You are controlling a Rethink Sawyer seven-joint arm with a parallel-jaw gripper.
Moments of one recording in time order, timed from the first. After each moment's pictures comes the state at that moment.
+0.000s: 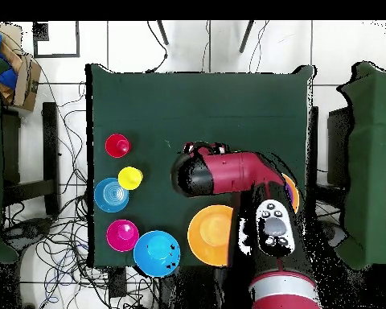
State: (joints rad) arm -0.29 -0.69 0.07 1.65 -0.42 0.31 1.90
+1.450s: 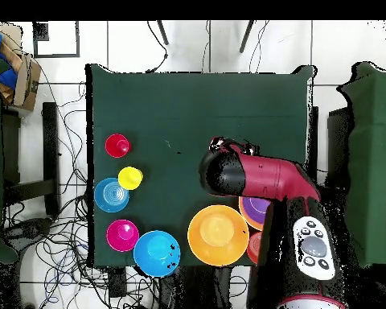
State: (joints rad) arm -0.37 -0.72 0.00 1.65 -0.28 0.31 1.90
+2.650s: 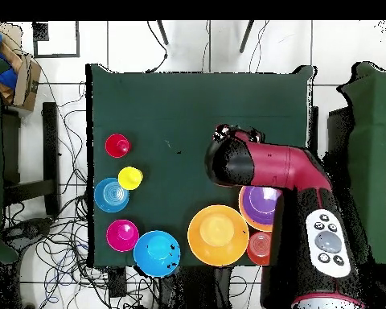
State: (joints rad) arm -0.42 -0.74 0.09 1.59 -0.34 0.36 1.90
